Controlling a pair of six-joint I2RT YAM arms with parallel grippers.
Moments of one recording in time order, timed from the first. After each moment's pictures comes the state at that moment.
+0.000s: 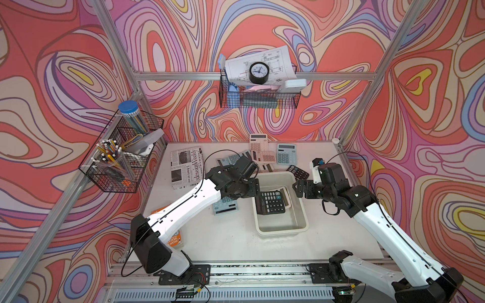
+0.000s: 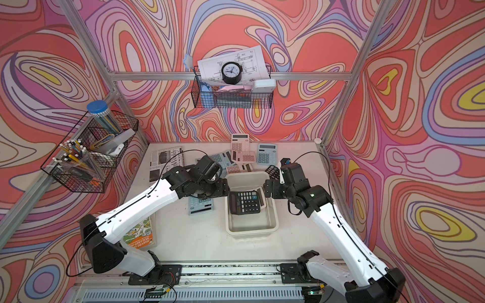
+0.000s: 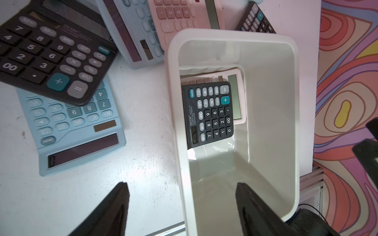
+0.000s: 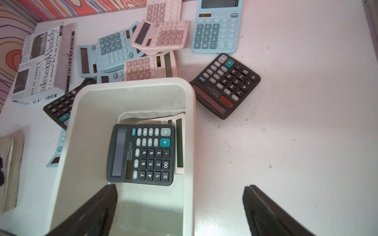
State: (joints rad) left arm -0.77 1.46 1.42 -0.99 -0.02 -0.82; right arm 0.40 1.05 1.09 -0.84 0.02 0.33
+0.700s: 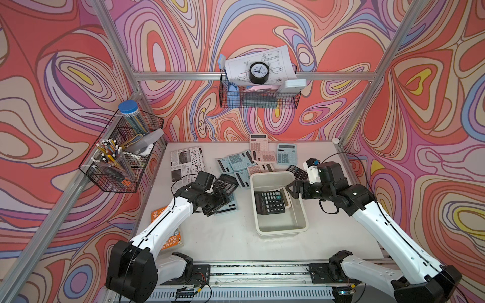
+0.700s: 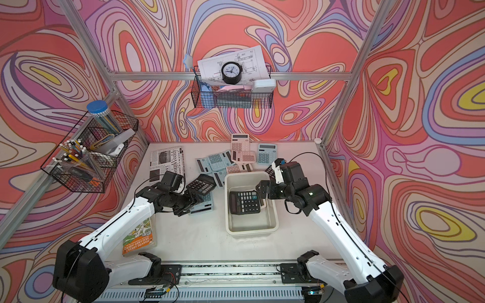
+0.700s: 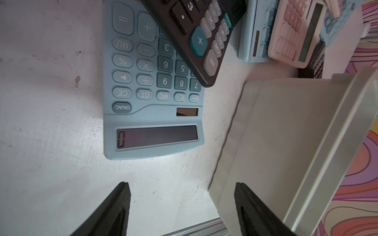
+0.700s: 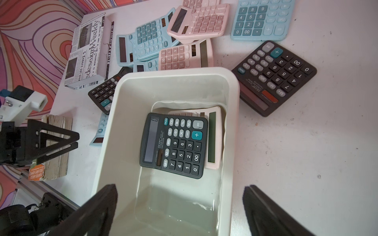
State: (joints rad) left arm -0.32 1.25 0.88 -0.71 0.35 -0.87; right arm 0.40 1.08 1.09 -0.82 -0.15 0.34
